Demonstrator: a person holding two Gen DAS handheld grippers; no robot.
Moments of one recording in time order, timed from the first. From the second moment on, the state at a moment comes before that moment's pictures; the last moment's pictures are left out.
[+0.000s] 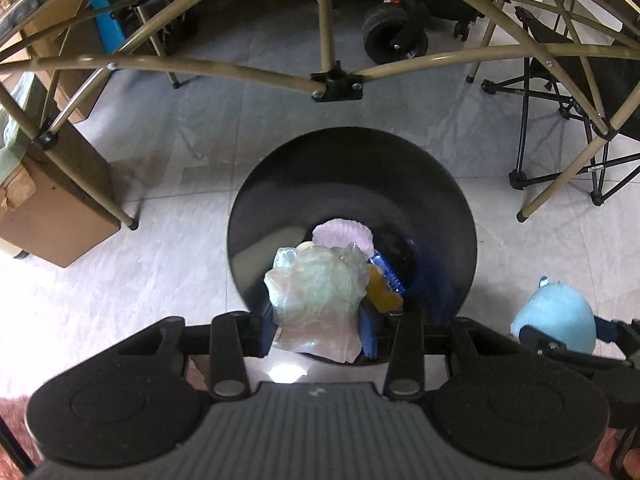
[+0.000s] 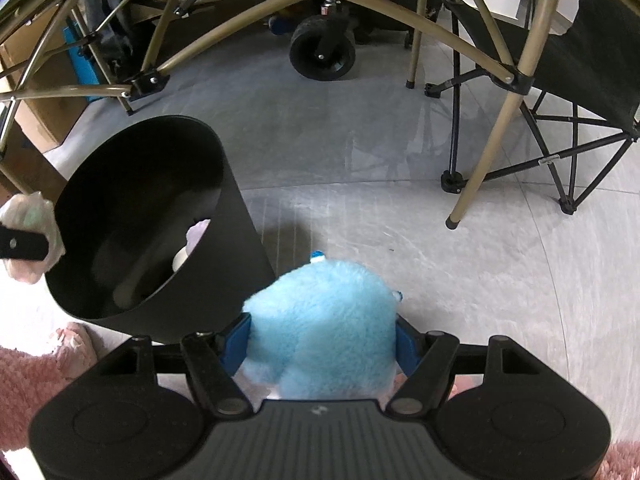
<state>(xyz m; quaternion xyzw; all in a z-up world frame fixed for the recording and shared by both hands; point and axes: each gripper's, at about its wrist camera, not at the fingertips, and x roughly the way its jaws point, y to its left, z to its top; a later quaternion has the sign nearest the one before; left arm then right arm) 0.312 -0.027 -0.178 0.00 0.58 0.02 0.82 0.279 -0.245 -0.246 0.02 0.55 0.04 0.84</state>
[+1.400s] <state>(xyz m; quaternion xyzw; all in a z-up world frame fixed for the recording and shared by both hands) 0.388 -0.049 -0.230 -0.07 0.65 0.06 0.75 0.285 -0.262 -0.263 0.02 0.57 0.01 0.82</state>
